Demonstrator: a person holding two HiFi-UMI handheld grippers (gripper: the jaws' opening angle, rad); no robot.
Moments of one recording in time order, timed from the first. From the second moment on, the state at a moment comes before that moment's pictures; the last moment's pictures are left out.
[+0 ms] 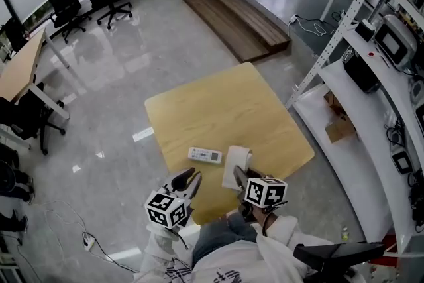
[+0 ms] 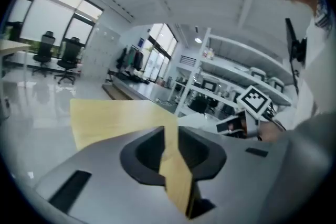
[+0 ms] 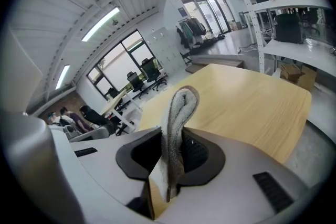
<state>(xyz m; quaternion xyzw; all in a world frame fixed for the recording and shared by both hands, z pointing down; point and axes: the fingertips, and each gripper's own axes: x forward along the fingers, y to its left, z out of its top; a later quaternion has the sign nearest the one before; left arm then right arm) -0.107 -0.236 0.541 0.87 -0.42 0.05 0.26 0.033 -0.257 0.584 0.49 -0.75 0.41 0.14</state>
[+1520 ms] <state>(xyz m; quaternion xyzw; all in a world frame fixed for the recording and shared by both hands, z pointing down) -0.057 -0.035 0.470 0.74 -0.65 0.04 0.18 0.034 -0.071 0.496 0.44 -0.86 0.22 0.10</state>
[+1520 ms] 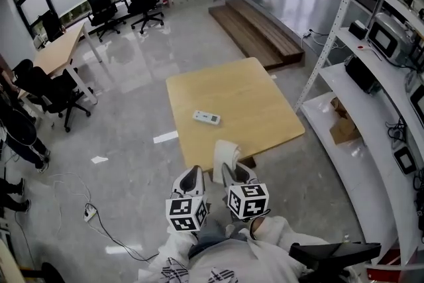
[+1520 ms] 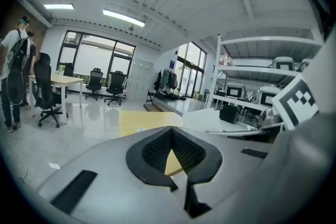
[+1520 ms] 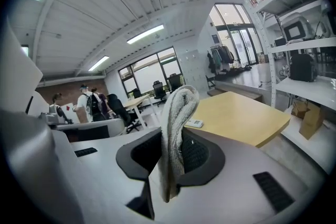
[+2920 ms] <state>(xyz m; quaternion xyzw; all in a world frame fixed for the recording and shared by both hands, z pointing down) -0.065 -0.032 0.467 0.75 -0.63 0.04 0.18 0.019 -0.044 0.495 0.44 -0.86 0.21 0.11</state>
